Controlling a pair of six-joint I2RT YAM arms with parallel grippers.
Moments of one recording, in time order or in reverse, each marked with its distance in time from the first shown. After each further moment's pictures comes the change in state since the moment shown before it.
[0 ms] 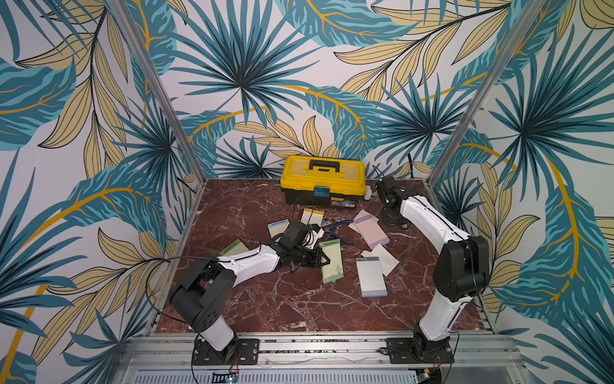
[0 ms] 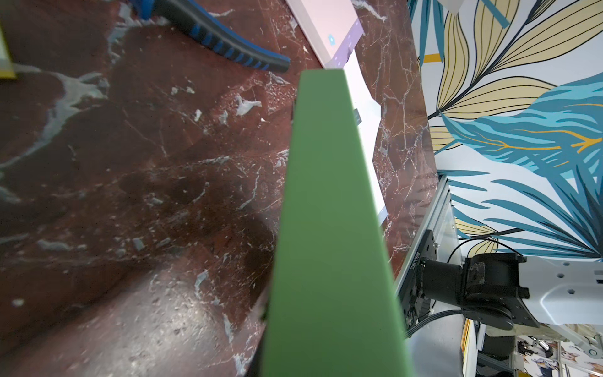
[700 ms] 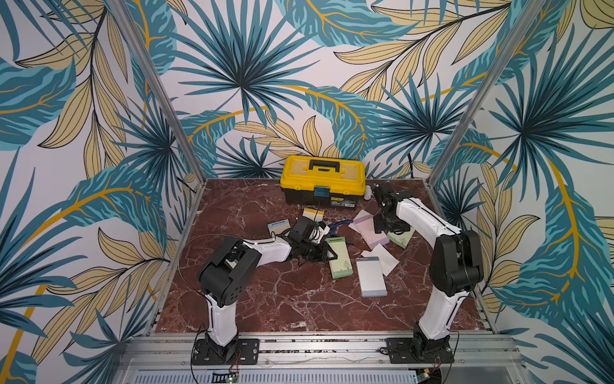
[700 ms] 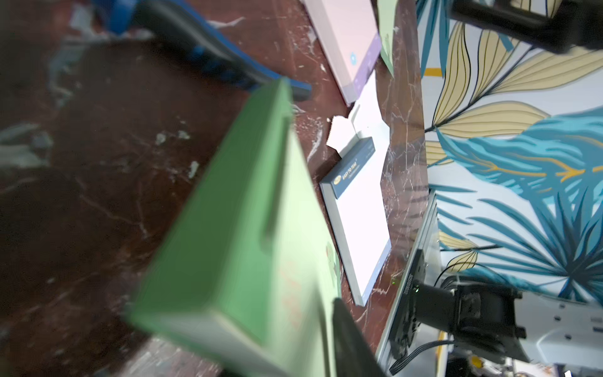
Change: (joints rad) left arm 0.023 0.241 0.126 0.095 0.087 -0.073; right arm -0.002 -0.101 -0.067 0.022 -0.256 0.084
